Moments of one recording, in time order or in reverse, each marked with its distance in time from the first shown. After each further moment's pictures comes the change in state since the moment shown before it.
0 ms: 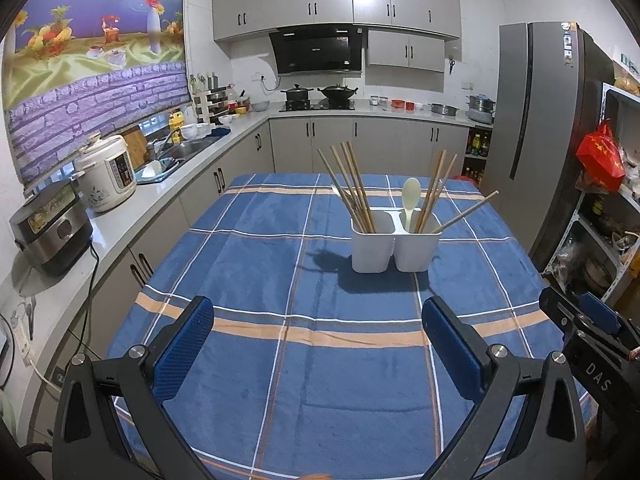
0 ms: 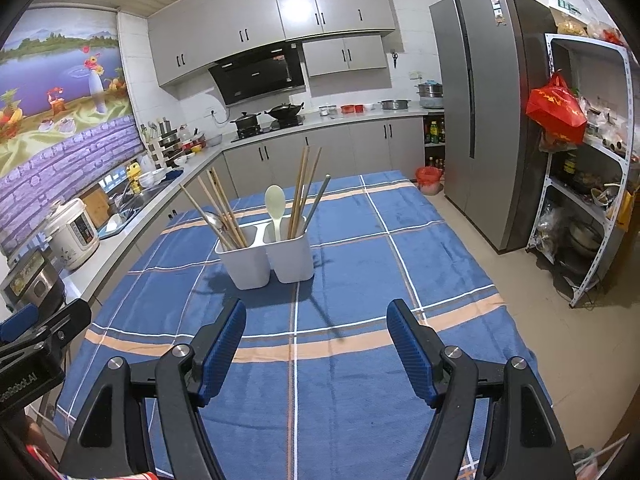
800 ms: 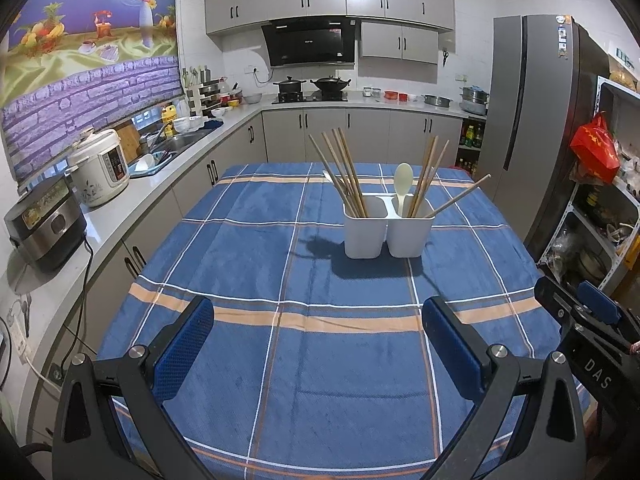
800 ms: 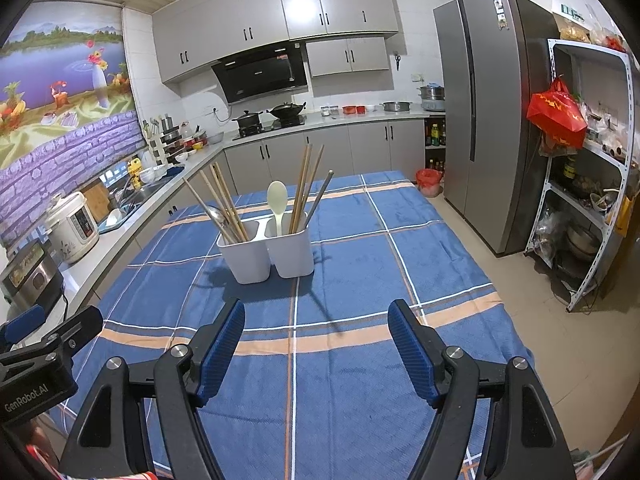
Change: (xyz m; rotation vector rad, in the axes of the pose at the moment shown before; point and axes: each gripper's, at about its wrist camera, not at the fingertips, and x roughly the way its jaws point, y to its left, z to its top) left arm 0.001 -0.004 -0.010 0.012 0.028 -0.020; right arm -0.006 0.005 -0.008 -0.026 -0.004 -0.003
